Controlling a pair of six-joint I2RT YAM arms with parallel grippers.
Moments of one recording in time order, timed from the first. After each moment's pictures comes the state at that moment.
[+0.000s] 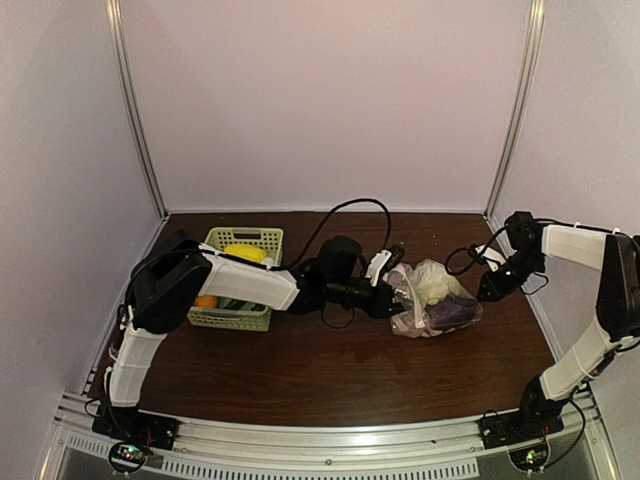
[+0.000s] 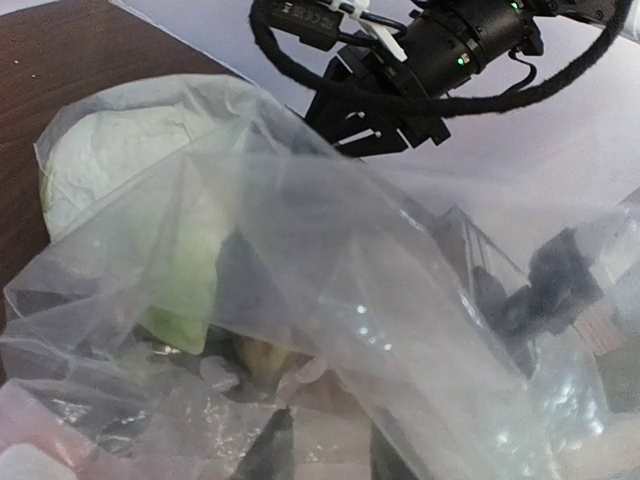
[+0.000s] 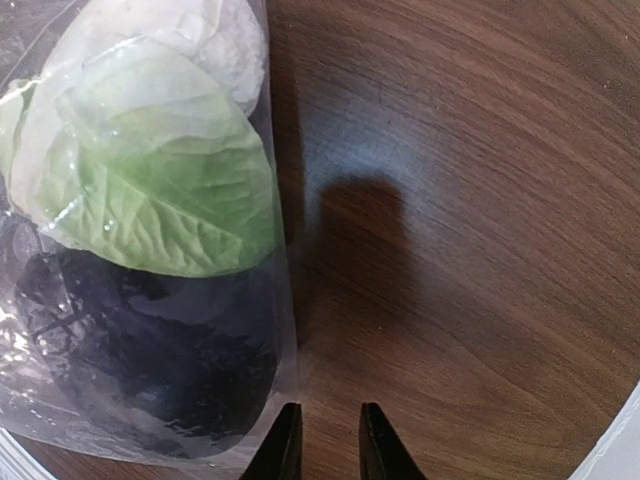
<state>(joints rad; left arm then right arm) -1.01 2.27 1.55 0.36 0.52 -0.42 -0.05 1.53 0.99 -0.75 -0.25 -0.44</state>
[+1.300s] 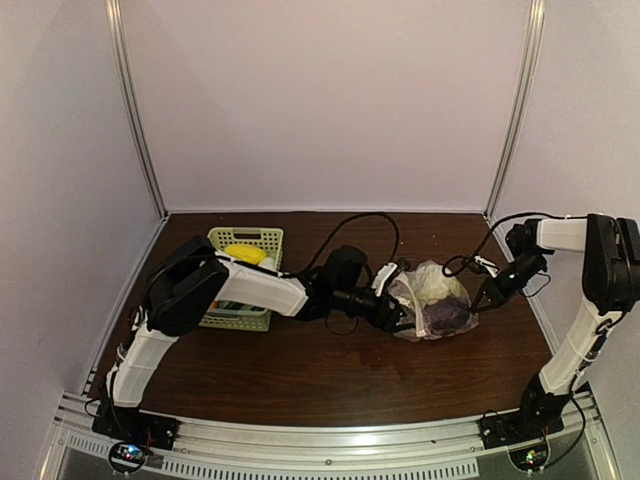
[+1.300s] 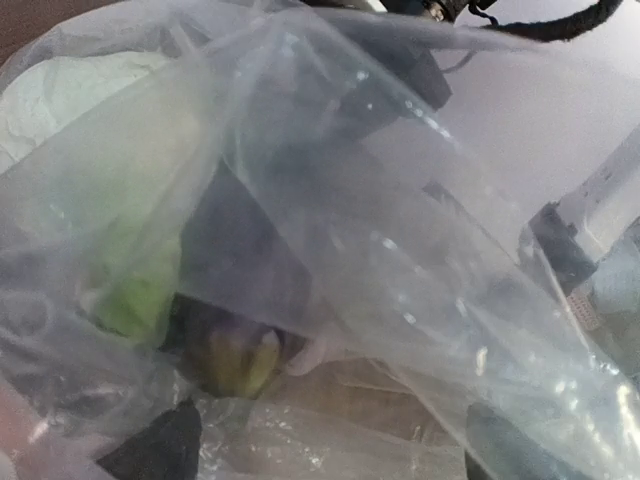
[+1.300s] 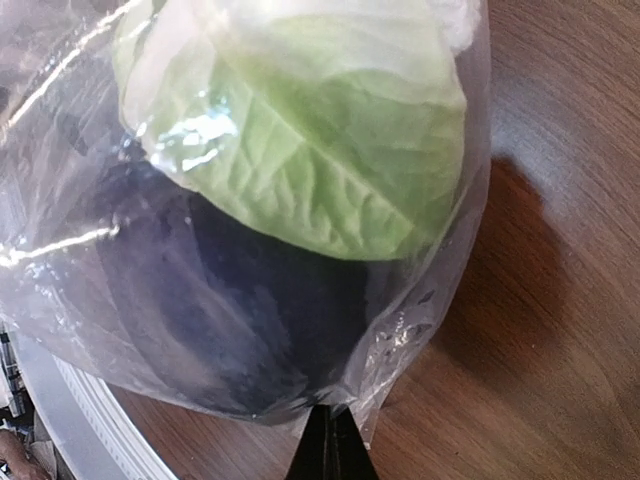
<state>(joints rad) -1.02 2.36 1.60 0.37 0.65 -0.44 -0.13 1.72 1.09 -1.00 -0.56 -0.69</state>
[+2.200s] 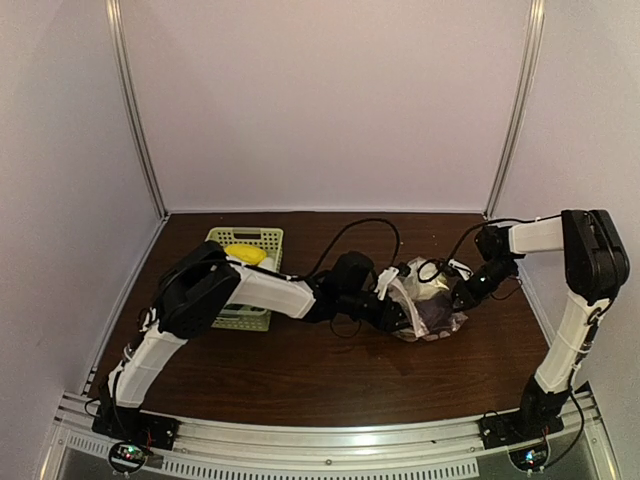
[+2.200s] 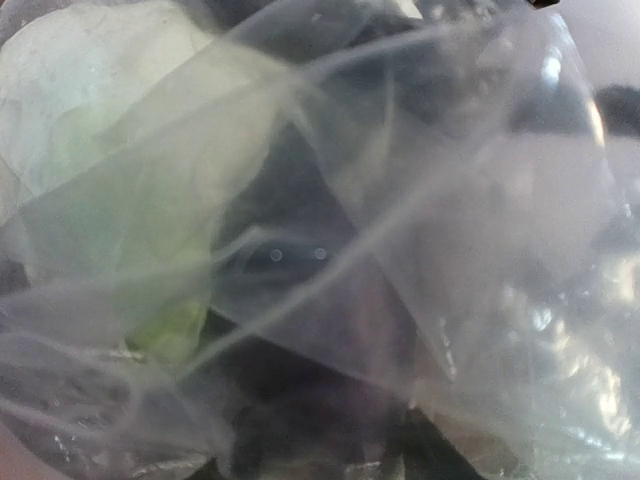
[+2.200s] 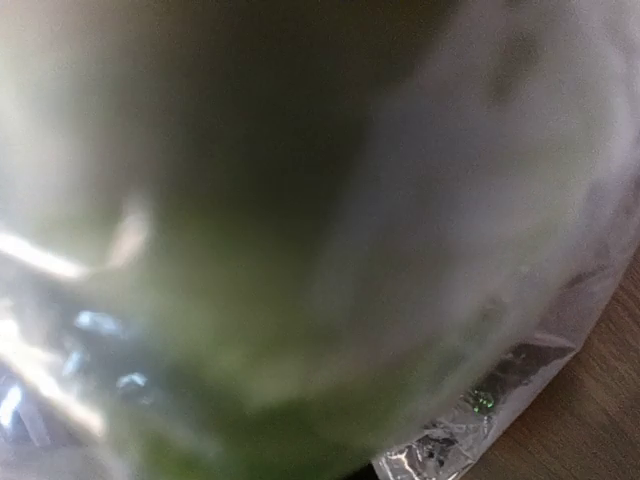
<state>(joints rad) -1.02 2.44 1.68 0.30 0.53 -0.41 0.04 1.84 1.10 -0.77 -0.56 -0.49</state>
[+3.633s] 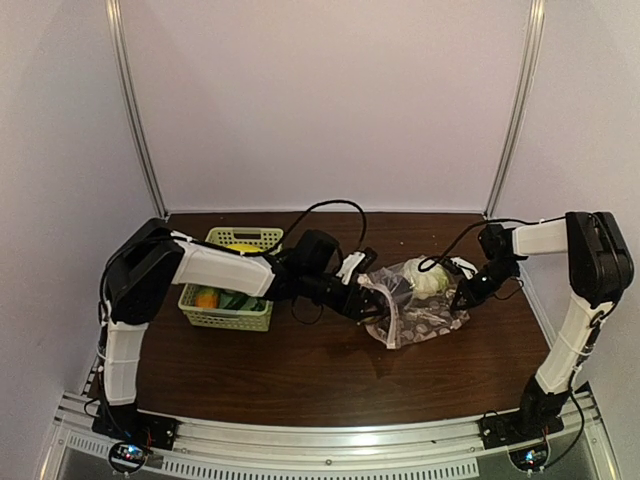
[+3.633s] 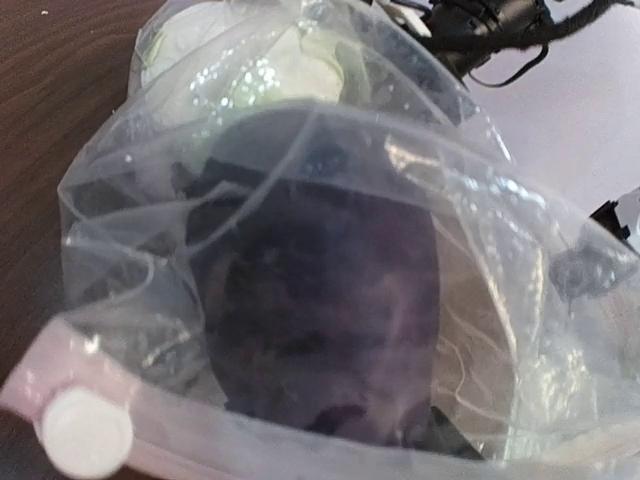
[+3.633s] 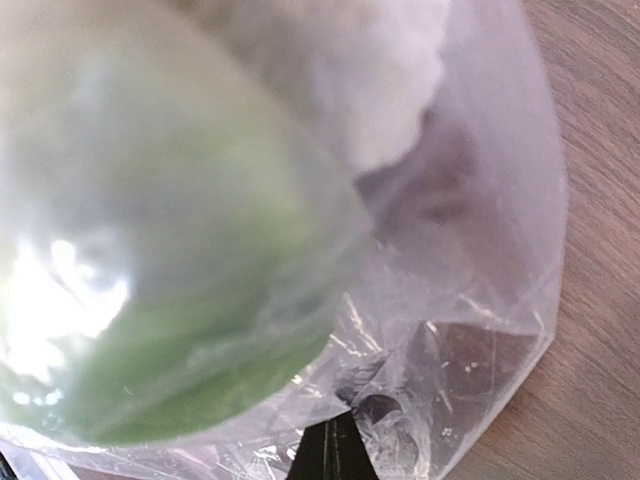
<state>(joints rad) -0.93 2.15 1.43 0.13 0.52 -0.36 0.03 1.81 1.06 -0.68 -0.45 -0.40</state>
